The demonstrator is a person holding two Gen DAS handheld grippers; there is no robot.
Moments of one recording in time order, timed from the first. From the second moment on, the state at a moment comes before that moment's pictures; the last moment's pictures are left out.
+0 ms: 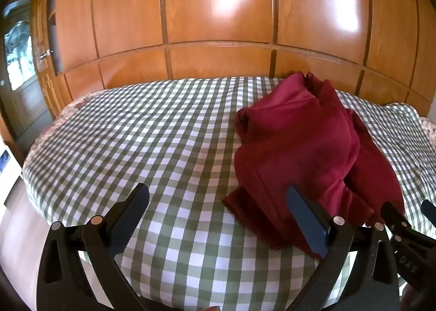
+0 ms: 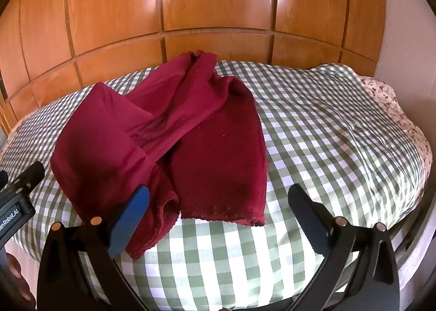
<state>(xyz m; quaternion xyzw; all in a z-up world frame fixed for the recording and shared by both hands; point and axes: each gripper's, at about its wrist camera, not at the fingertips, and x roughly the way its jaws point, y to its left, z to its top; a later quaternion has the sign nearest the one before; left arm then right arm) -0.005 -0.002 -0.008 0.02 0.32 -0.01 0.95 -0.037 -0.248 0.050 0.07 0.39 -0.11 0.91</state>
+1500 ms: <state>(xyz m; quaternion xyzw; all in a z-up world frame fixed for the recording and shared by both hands) 0.000 0.002 -0.001 0.02 0.33 -0.01 0.95 -0.058 -0.261 0.034 0.14 0.42 -0.01 0.90</state>
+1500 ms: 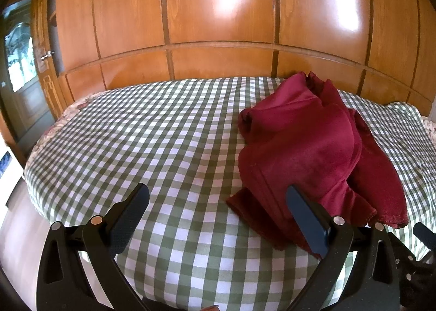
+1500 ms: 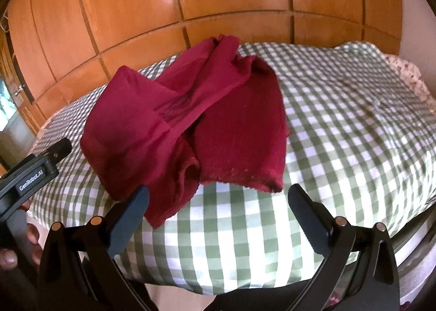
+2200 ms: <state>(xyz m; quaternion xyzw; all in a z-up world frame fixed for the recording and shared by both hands) 0.011 -0.013 -0.002 0.05 0.33 -0.02 0.94 -0.058 -0.280 0.028 0.18 0.42 0.02 0.89</state>
